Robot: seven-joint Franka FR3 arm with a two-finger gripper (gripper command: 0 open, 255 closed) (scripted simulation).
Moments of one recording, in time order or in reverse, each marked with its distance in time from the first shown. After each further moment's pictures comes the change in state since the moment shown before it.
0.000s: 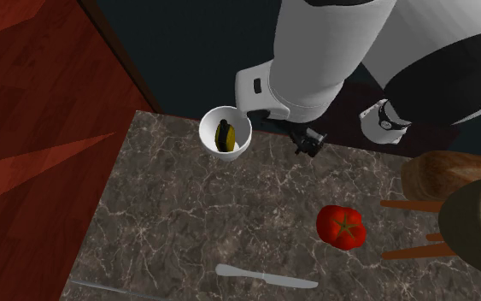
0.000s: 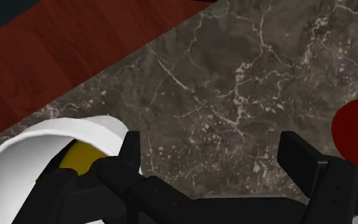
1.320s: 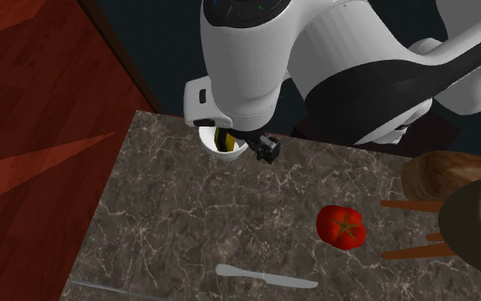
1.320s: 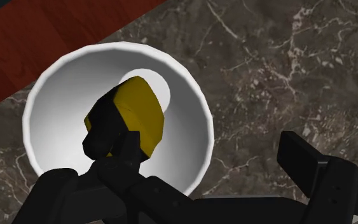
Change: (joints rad) arm -0.050 0.224 -0.029 0.233 0.057 0.017 -0.089
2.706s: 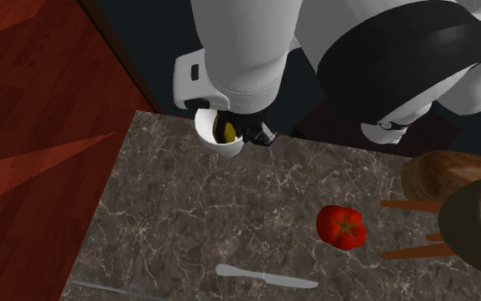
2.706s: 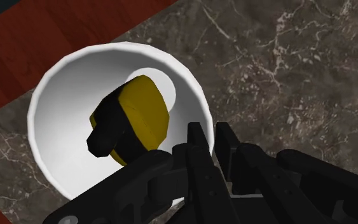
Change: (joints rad) arm -0.012 0.044 -0.003 0.183 0.010 -0.140 -0.010
